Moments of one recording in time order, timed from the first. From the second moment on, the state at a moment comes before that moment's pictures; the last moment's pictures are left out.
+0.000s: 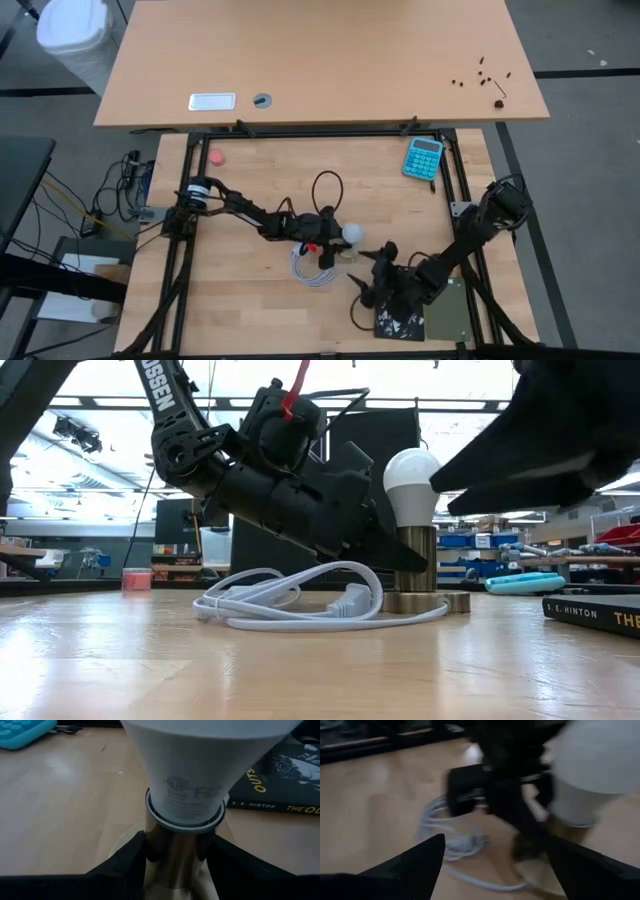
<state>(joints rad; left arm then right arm) -0.08 2.12 0.96 0.75 -0.05 -0.09 0.72 1.79 0.82 0.10 1.07 0.87</state>
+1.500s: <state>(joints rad) -0.09 2.12 0.96 0.74 0.11 0.02 0.52 1.46 0.30 0.73 0.67 0.34</state>
